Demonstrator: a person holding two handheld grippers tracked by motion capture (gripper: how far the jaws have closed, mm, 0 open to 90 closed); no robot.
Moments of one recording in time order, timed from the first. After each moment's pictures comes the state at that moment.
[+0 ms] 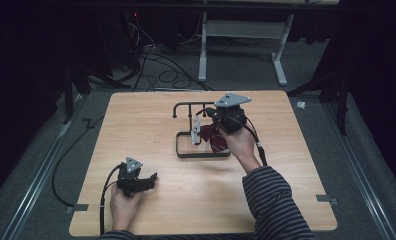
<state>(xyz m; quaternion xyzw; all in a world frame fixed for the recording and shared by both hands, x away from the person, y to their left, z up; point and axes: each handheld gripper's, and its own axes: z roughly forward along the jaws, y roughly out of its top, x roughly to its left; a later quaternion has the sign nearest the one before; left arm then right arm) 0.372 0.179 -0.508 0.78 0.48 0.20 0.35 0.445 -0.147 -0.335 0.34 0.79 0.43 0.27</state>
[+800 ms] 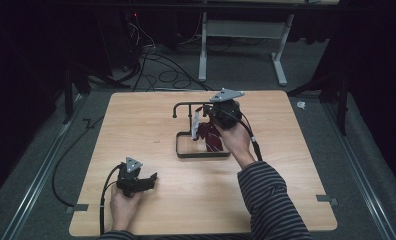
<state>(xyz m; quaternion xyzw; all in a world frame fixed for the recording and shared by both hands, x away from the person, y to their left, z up) 0.372 0.179 -0.508 0.78 0.48 0.20 0.35 0.461 -0.138 -0.336 0.37 0.79 0.41 0.27</state>
